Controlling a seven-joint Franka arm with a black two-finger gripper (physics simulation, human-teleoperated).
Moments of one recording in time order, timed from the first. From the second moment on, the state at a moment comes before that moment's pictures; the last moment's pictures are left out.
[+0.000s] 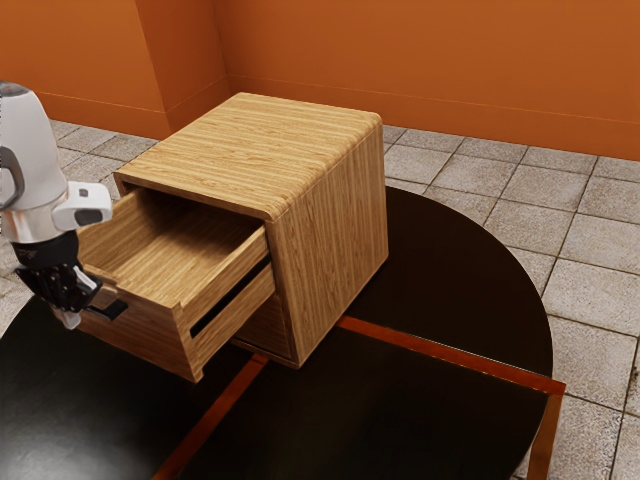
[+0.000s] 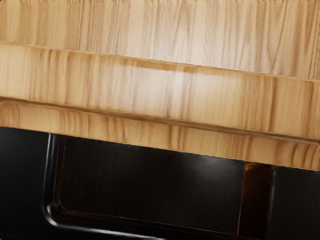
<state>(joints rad) -0.12 -0.70 0.16 -2.51 0.18 1.76 -0.14</state>
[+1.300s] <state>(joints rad) -0.13 -0.11 0.12 -2.00 0.12 1.91 0.08</state>
